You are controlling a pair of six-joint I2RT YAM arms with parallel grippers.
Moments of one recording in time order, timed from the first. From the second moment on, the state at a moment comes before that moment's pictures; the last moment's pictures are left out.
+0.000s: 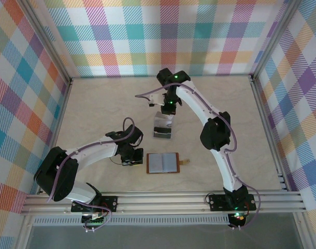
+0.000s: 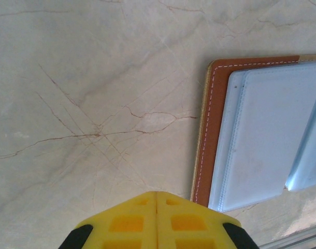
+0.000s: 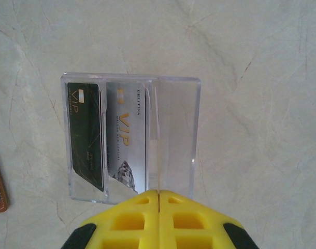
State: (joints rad) left arm -0.64 1.44 0.79 -0.70 0.25 -0.72; right arm 0.59 2.36 2.43 -1.44 -0.13 -0.92
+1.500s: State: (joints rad) left arm -0.64 1.44 0.77 -0.68 0.27 -0.72; right arm 0.57 2.28 2.25 -1.15 -0.12 -0.84
